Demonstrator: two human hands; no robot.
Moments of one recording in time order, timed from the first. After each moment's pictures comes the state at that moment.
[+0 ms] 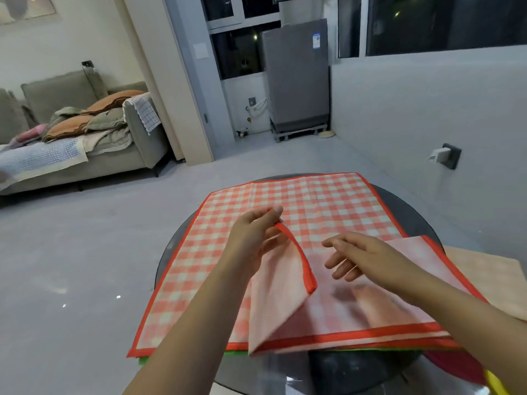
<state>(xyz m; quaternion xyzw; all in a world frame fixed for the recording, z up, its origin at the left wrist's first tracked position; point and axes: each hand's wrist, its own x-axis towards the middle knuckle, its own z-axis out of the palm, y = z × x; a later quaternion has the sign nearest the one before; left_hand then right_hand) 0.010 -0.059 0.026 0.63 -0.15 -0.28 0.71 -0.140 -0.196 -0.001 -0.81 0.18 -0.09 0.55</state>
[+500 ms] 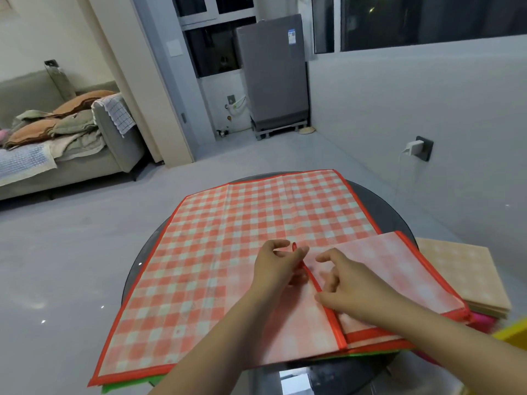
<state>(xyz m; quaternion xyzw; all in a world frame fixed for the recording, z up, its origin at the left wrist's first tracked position) -0.030 -0.115 -0.038 0.73 -0.14 -0.28 0.61 -0.155 -0.196 -0.030 -0.88 0.24 -0.05 0.41</state>
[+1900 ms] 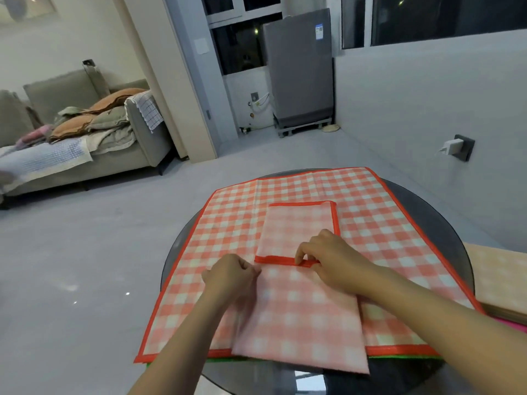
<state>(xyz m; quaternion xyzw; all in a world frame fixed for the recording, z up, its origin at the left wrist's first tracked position) 0.044 -0.015 -0.031 0.96 -0.19 -0.11 0.19 -0.069 -0.190 -0.041 -0.98 0.04 -0.07 0.19</state>
